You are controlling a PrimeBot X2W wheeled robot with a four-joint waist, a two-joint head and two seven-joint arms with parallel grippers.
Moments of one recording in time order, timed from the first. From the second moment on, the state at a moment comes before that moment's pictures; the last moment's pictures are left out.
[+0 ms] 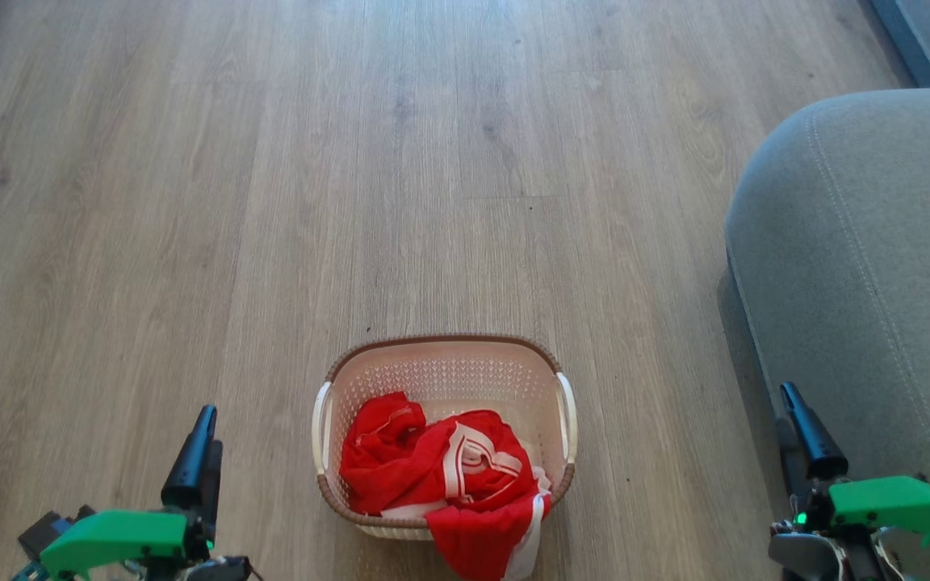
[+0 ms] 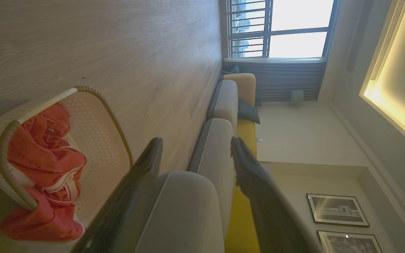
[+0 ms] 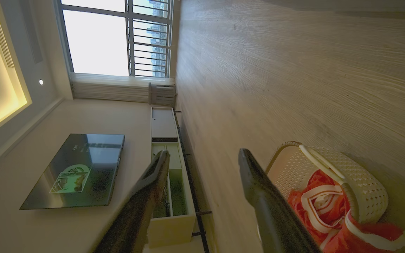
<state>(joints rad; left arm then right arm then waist) 0.00 0.03 0.06 0.34 -1.54 -0.12 0.07 0.00 -0.04 -0.10 0.34 1.53 0.12 0.07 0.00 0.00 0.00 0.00</state>
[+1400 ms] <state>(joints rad) 0.00 0.03 0.01 0.28 -0.97 -0.07 -0.05 -0.03 -0.06 -0.01 0.31 0.89 0.12 -0.05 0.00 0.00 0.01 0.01</state>
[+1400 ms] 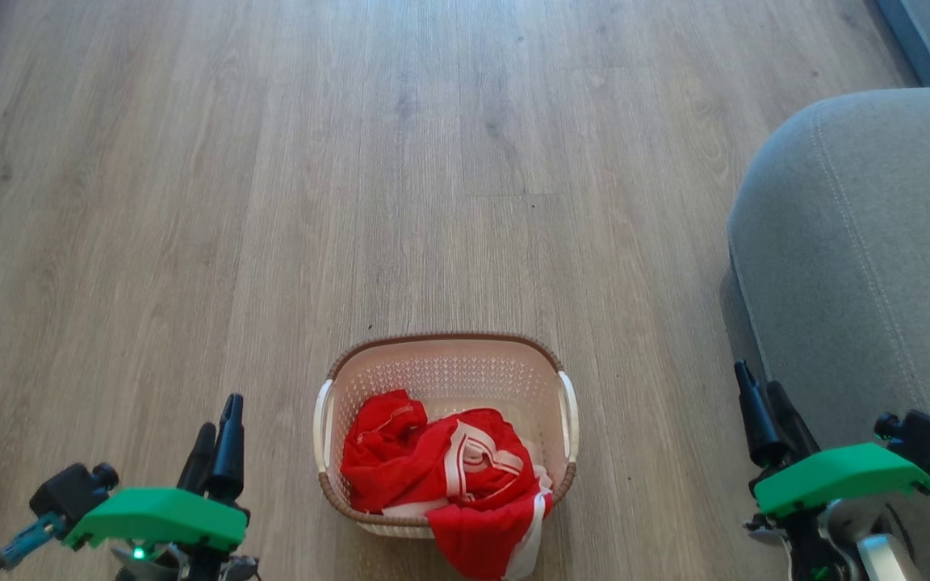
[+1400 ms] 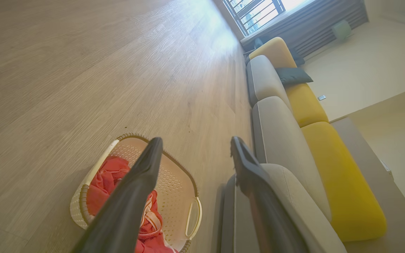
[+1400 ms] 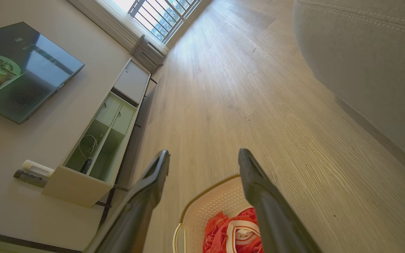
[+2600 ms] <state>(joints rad) 0.00 0.03 0.00 0.24 -0.54 -0.05 -0.15 -0.03 -0.07 0.07 0.32 0.47 0.12 -0.15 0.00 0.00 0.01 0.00</state>
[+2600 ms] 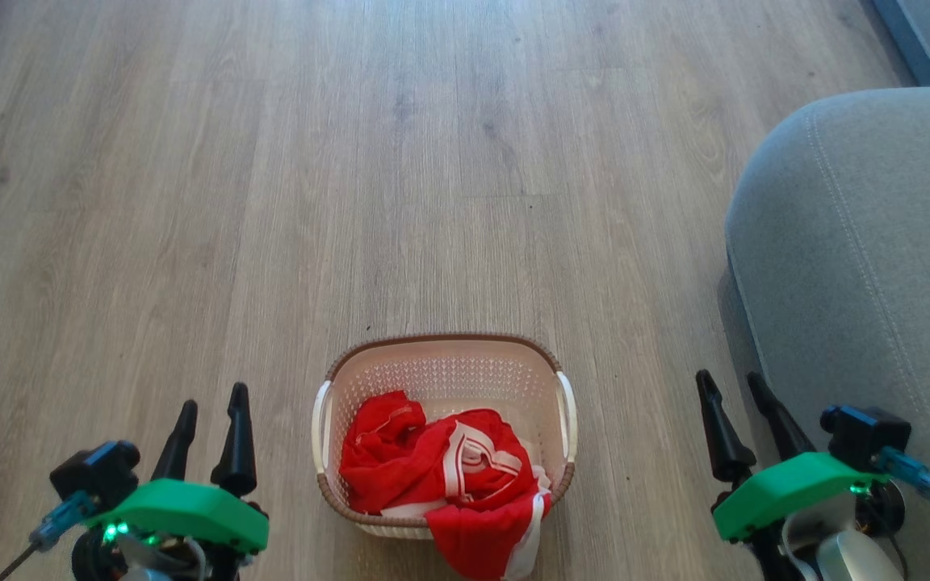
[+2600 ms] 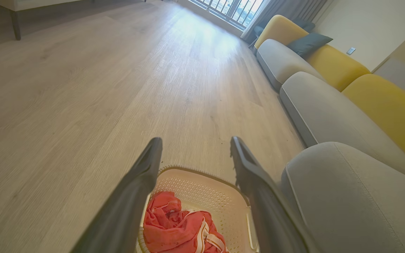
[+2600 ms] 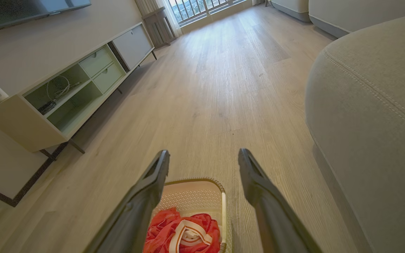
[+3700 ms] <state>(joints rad) 0.00 0.04 -0.02 0.22 -0.17 -0.02 -0.24 -0.04 -0.08 0.10 0.32 0.10 0.12 -0.24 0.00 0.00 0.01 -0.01</state>
